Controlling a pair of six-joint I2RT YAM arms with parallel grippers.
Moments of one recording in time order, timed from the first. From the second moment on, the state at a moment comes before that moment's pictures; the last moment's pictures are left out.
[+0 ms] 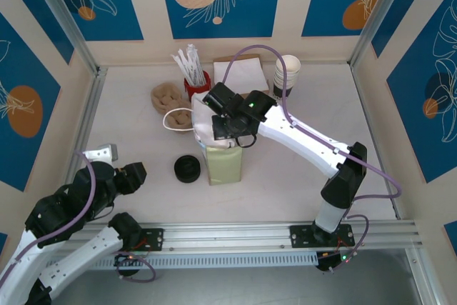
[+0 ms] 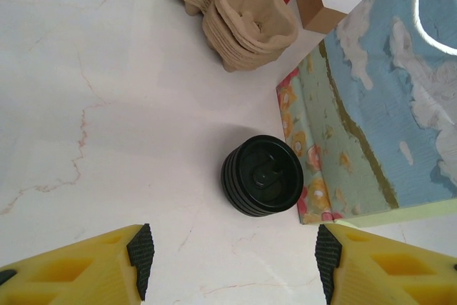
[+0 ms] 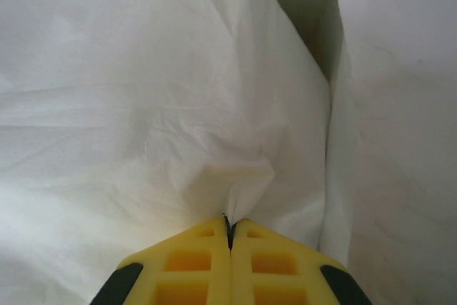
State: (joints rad) left arm -0.73 0.43 0.96 -1.23 -0.34 -0.78; right arm 0.92 1.72 1.79 -1.20 0.19 0.70
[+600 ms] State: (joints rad) left arm -0.73 0.43 0.96 -1.23 -0.34 -0.78; right arm 0.96 1.74 2.11 -1.27 0.19 0.63
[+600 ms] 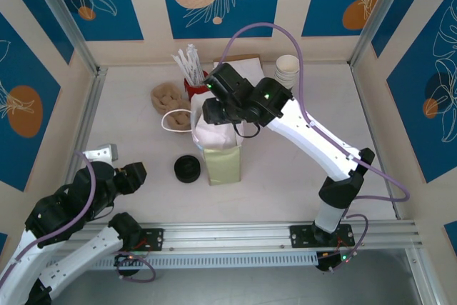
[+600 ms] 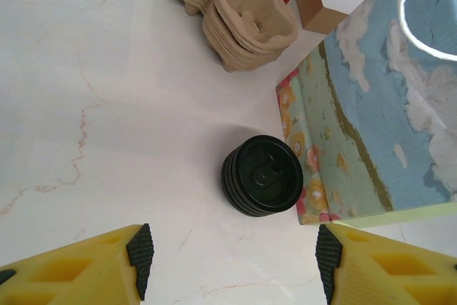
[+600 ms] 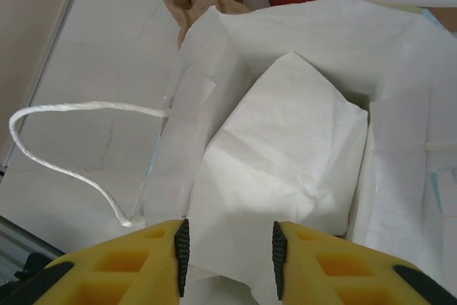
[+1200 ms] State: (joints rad) left arm -0.73 0.45 0.81 -0.87 -0.61 -0.45; right arm 0.81 1.10 1.48 -0.91 0.31 0.42
